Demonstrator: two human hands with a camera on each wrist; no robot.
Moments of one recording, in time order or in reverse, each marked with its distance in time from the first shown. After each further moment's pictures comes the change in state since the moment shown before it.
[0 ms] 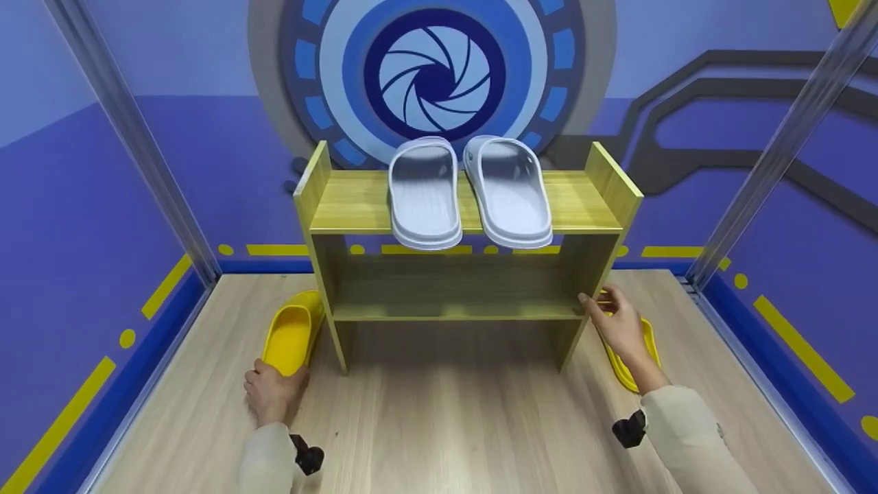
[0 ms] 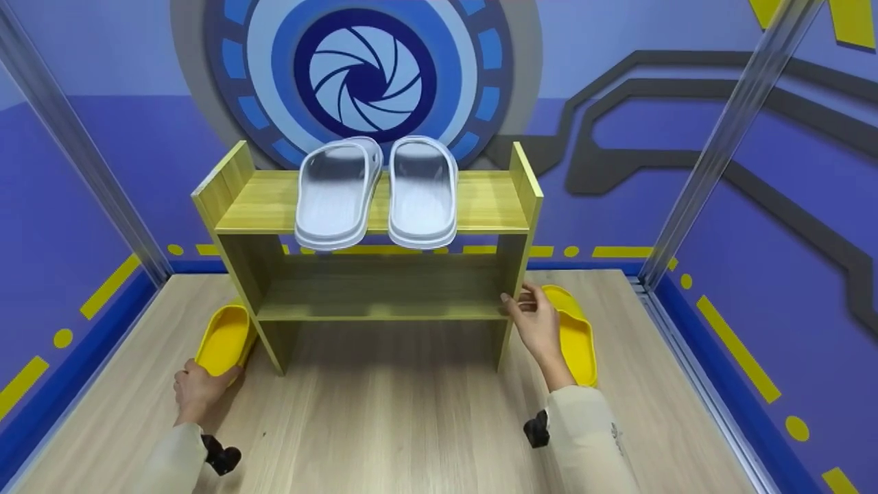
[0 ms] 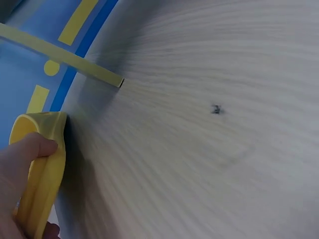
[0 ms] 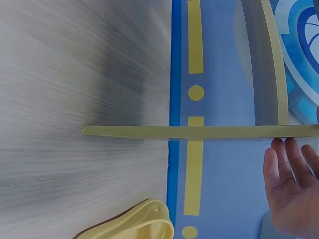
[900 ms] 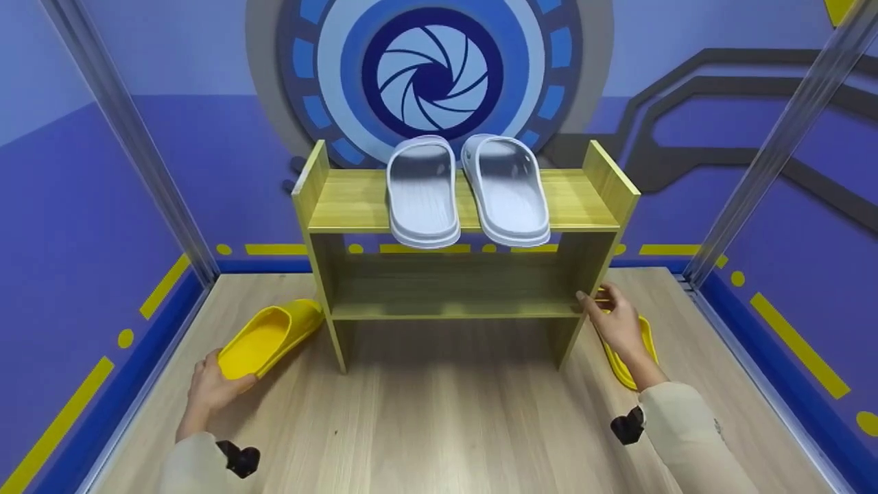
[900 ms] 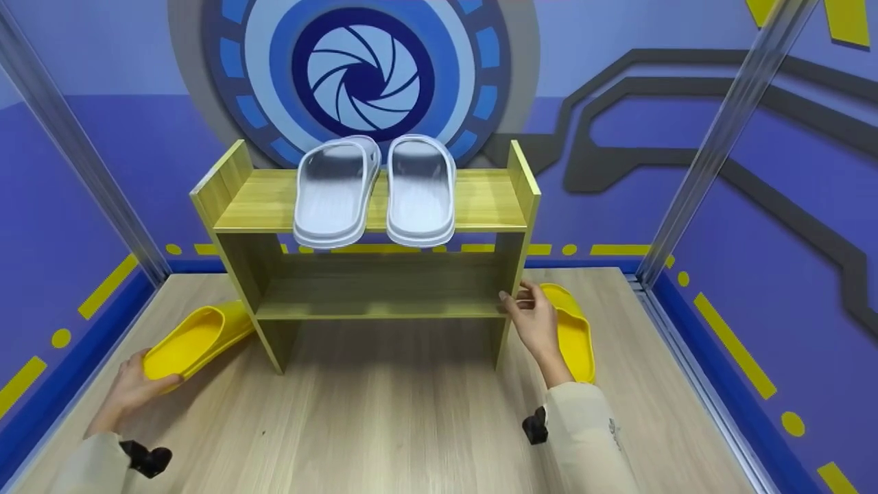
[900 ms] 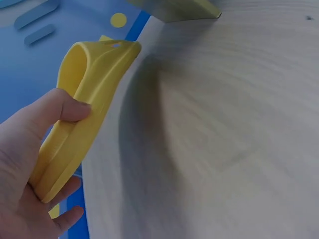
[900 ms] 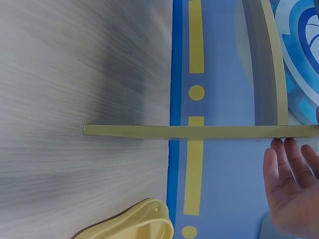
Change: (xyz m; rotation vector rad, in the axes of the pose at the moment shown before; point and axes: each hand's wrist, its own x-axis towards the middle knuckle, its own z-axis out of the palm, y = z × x) left_hand 0.027 -0.031 -0.094 -0.008 -0.286 0.245; right_hand 0.000 0.001 -0.002 -0.015 -0.022 0.005
